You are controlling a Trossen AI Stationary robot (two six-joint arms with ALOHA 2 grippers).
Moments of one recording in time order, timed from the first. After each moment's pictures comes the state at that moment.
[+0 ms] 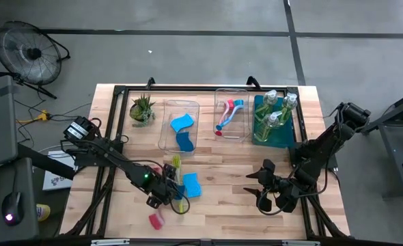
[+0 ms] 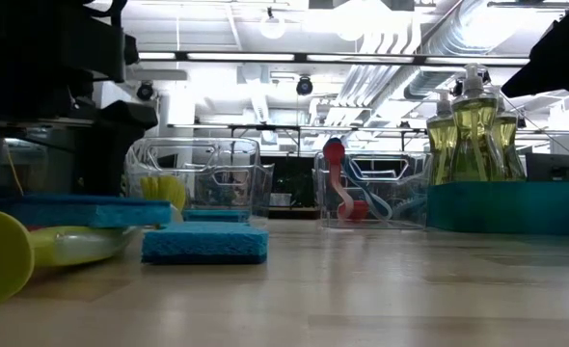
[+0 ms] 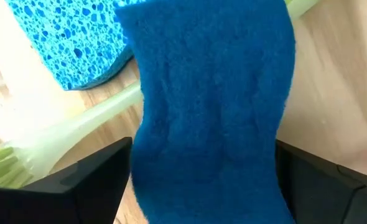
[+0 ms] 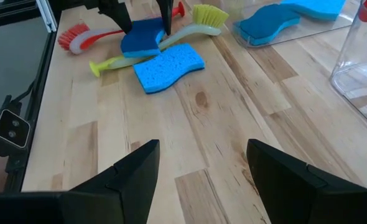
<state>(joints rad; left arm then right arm) -0.58 1.69 0.95 -0.51 -0.22 -0.11 0.86 1.33 0.69 -0.23 0.82 0.93</state>
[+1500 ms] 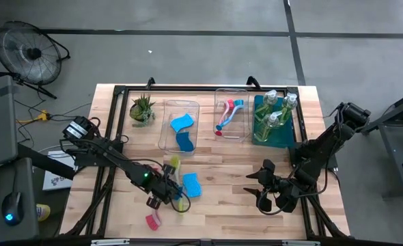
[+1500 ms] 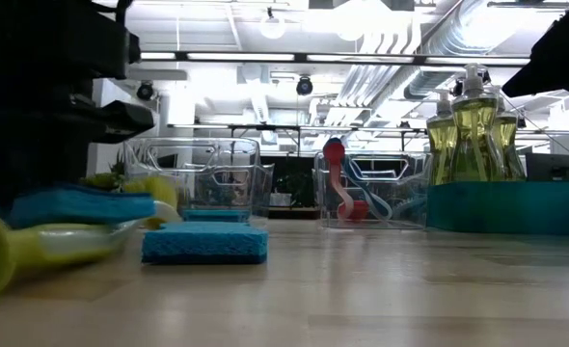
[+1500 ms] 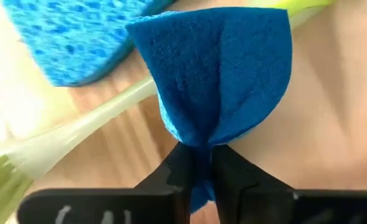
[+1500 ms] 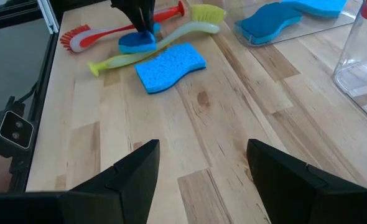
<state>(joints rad) -0.58 1.68 0.95 -0.52 -0.14 -0.17 0.86 1.33 0.69 -0.22 0.81 0.93</state>
